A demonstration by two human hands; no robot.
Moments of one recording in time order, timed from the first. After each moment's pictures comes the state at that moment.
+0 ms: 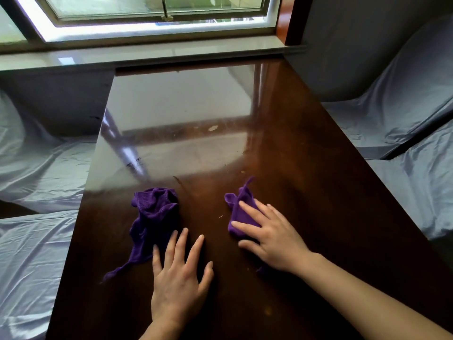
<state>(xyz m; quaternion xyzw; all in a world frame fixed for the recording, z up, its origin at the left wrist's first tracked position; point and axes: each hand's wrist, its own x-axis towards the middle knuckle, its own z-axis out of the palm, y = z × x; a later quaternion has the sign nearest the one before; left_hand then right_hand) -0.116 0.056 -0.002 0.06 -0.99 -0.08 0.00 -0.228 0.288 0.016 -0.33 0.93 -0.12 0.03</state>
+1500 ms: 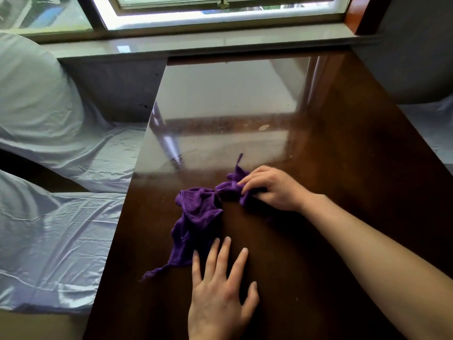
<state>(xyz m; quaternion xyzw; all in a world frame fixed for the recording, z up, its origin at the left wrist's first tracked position) -0.115 0.056 0.002 0.05 -0.99 -0.12 0.04 -0.369 0.178 0.037 -0.46 0.83 -0.30 0.08</state>
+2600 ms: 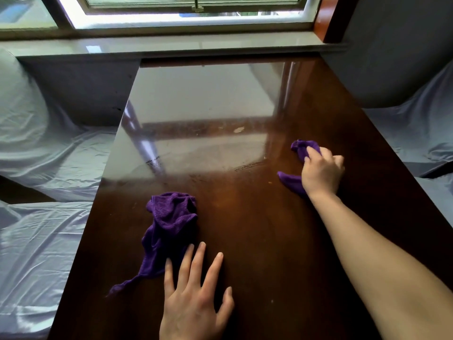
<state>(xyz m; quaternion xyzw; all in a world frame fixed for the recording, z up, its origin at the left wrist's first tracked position) -0.116 0.055 -0.006 0.04 -0.99 -0.11 0.04 -0.415 0.283 0.010 0.06 0.97 -0.13 -0.17</state>
